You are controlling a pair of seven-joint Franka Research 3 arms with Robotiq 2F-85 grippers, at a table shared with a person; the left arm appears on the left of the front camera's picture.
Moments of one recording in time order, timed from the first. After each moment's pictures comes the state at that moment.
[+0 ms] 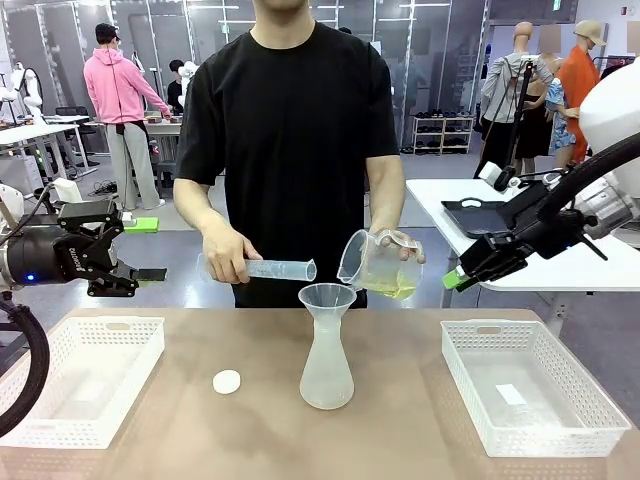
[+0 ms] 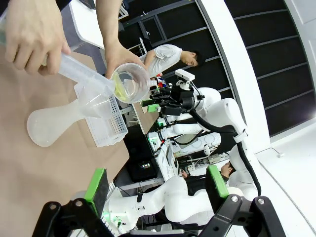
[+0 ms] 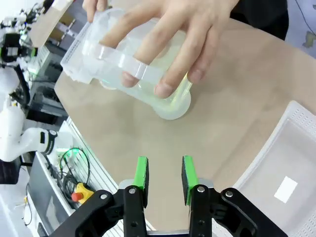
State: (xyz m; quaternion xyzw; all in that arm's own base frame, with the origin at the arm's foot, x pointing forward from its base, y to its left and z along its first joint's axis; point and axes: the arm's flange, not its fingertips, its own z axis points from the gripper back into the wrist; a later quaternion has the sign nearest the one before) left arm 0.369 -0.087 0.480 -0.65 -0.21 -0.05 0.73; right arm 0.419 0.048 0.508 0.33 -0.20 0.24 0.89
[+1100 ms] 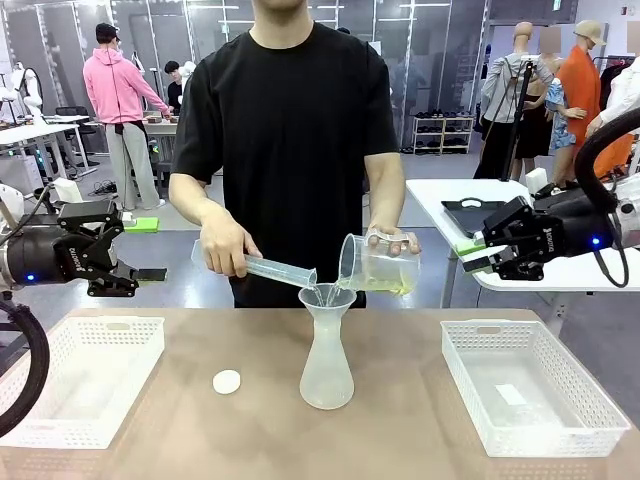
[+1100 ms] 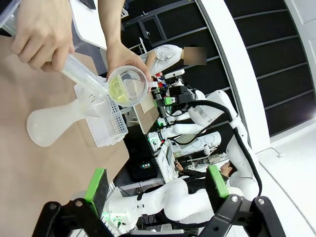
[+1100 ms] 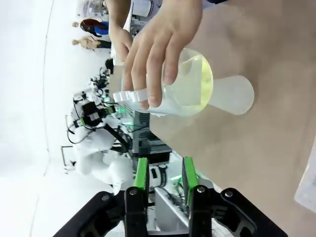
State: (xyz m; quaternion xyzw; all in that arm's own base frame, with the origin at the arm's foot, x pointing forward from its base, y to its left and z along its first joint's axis) left arm 0.369 -0.087 0.480 -0.65 -0.21 -0.05 0.73; right arm 0.424 -0.001 0.499 0.56 -0.08 -0.02 0.83
